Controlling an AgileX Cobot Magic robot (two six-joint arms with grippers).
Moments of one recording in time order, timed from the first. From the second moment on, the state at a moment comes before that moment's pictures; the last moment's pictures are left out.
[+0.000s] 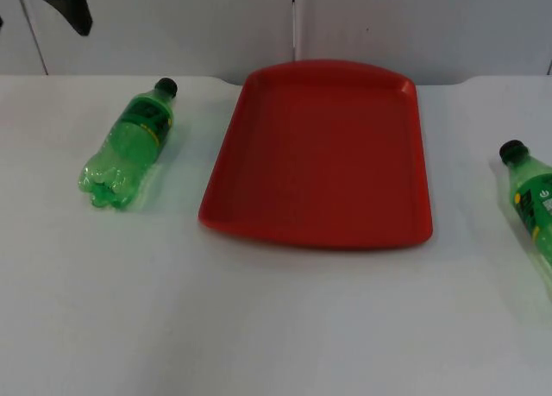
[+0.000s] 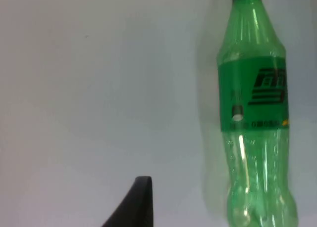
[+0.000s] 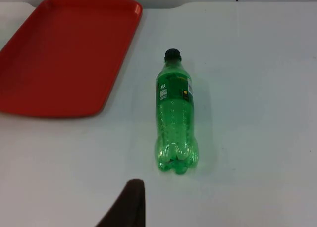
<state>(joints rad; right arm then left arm) 0.07 0.00 -0.52 0.03 1.08 -0.01 0.03 2.12 -1.91 -0.19 1.05 0.25</state>
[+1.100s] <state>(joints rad) 0.07 0.00 -0.52 0.03 1.08 -0.01 -0.09 2.62 -2.37 -0.17 1.12 0.20</state>
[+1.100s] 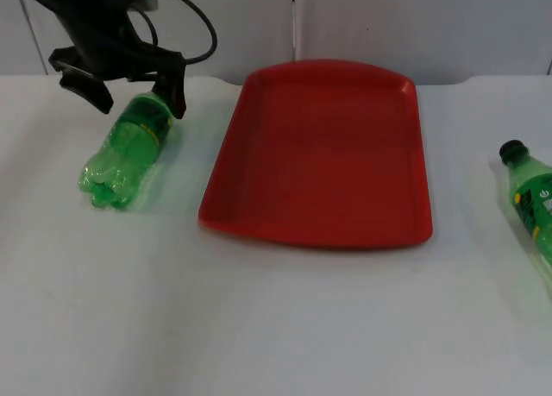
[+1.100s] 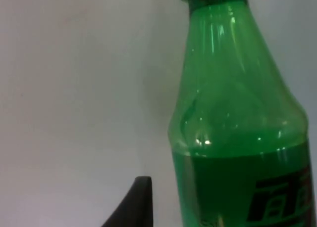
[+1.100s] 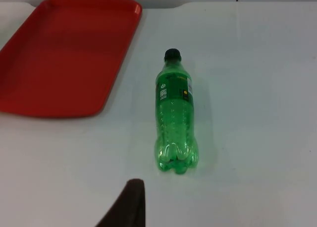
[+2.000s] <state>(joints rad) 0.07 0.00 -0.52 0.03 1.08 -0.01 -0.09 2.69 -2.37 -0.21 1.10 0.23</state>
